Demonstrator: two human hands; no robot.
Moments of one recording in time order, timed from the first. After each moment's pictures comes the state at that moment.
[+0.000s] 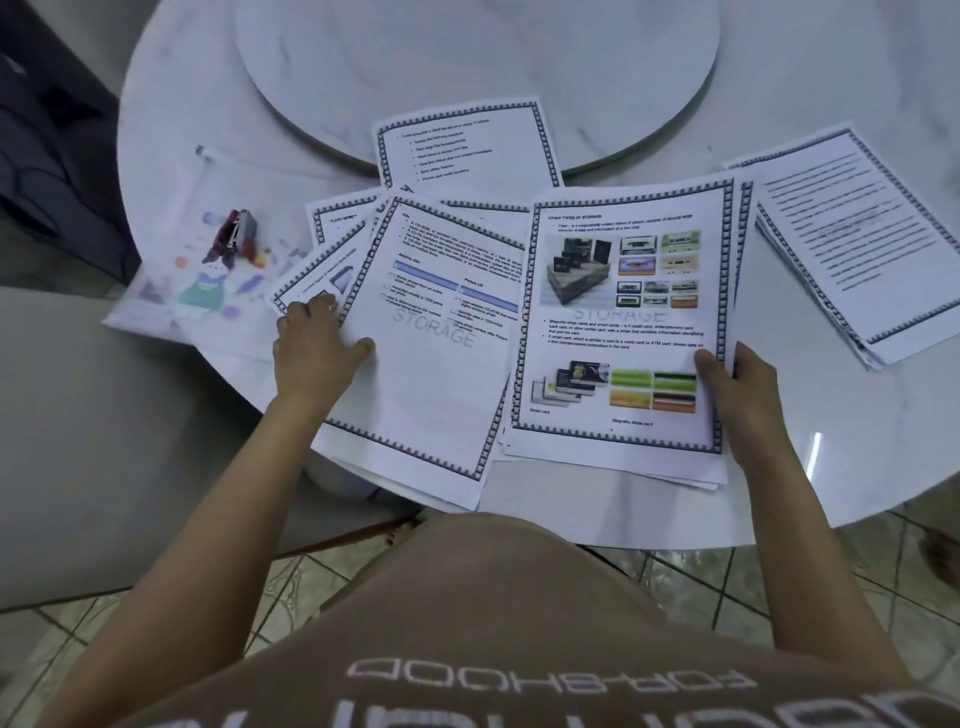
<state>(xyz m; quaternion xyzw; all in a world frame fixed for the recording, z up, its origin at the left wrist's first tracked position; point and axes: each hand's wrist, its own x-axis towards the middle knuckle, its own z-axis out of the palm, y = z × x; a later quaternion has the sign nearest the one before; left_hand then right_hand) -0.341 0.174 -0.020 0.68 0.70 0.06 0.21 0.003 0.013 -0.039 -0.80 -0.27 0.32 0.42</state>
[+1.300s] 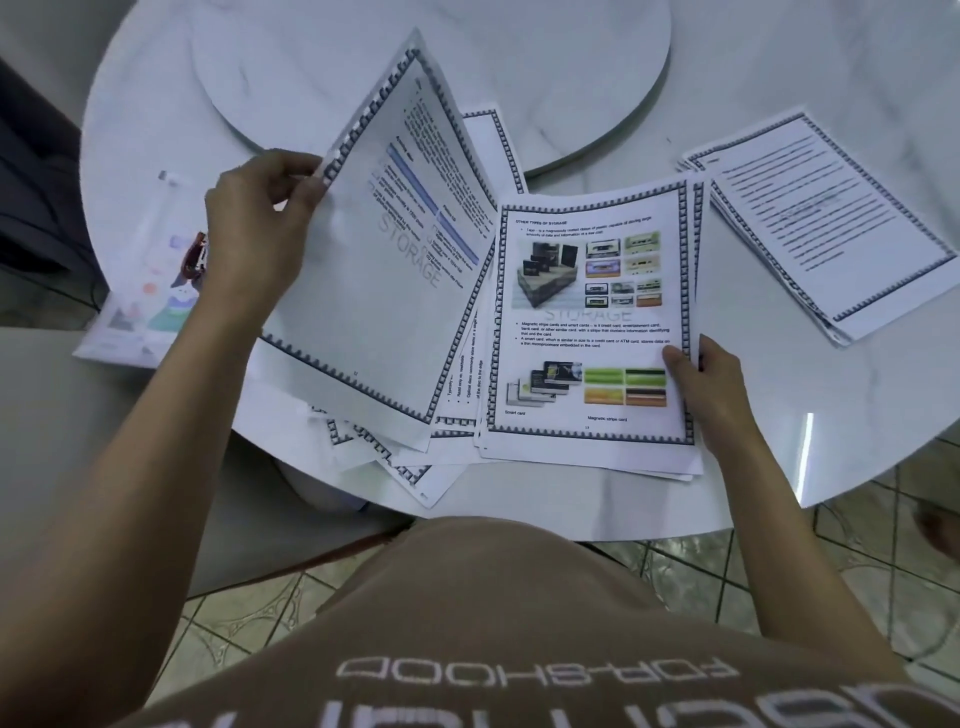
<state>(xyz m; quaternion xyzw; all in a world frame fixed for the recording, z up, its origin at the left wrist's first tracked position) -0.306 0.220 0.075 0.70 0.58 0.32 0.27 0.001 0.009 -0.043 -0.79 -0.27 0.33 0.43</state>
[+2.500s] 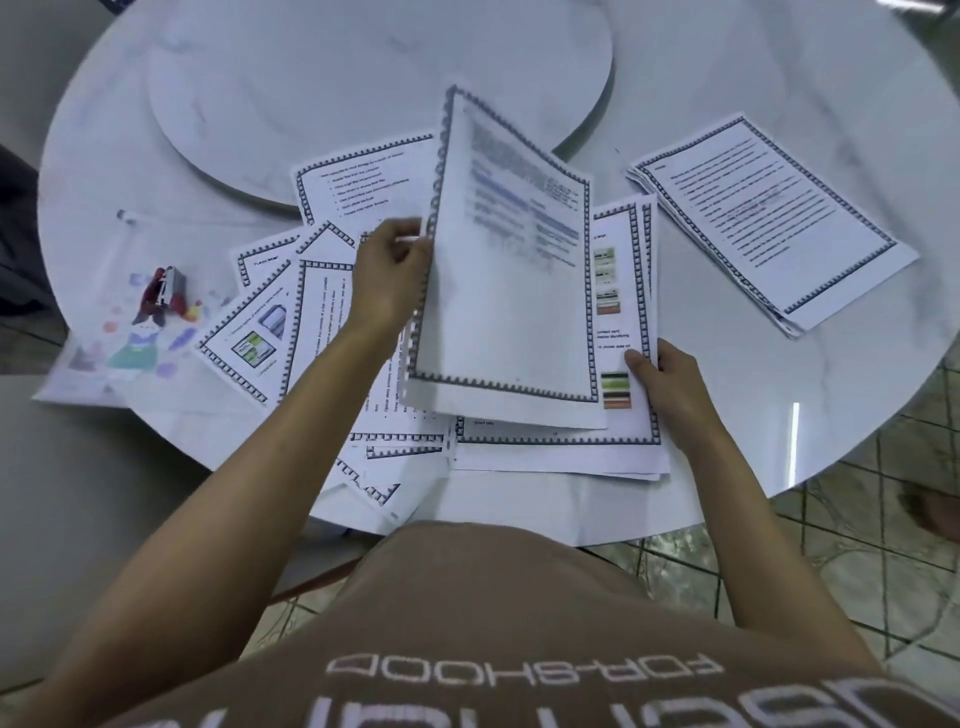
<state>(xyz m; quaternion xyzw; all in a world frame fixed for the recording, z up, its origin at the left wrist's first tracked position) -0.199 0.181 0.040 0.61 0.53 0.32 0.50 0.007 0.007 -0.041 -0.77 -0.26 0.38 0.44</state>
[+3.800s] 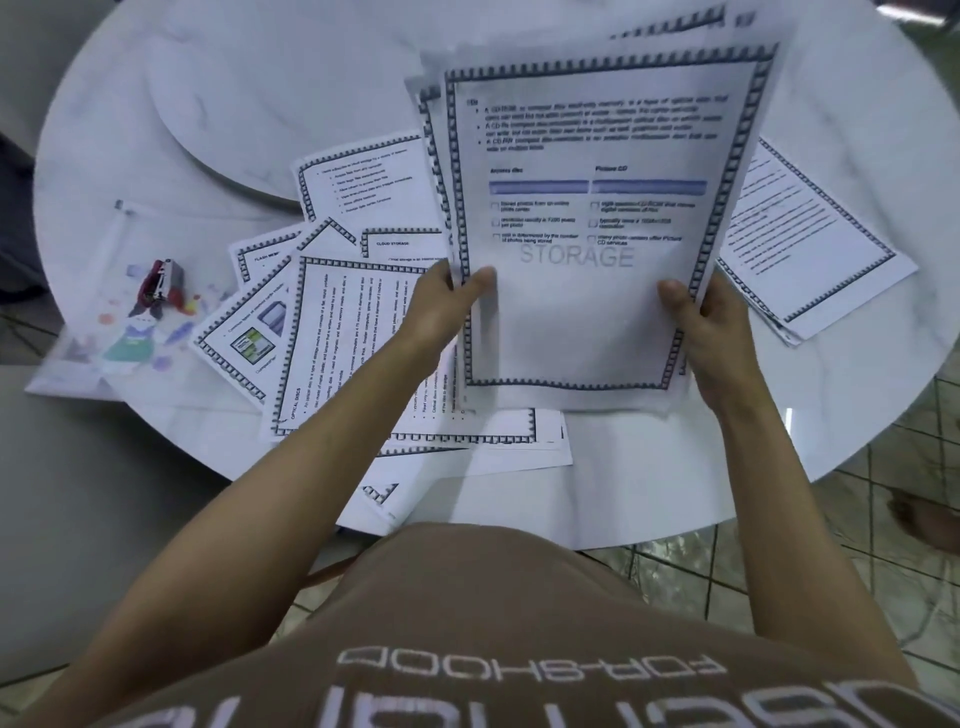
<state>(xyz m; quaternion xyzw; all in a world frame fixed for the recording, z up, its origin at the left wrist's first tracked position) -0.176 0.165 0.019 0.57 0.52 0.21 0.60 0.018 0.029 0.021 -0.69 -0.33 0.30 0.57</state>
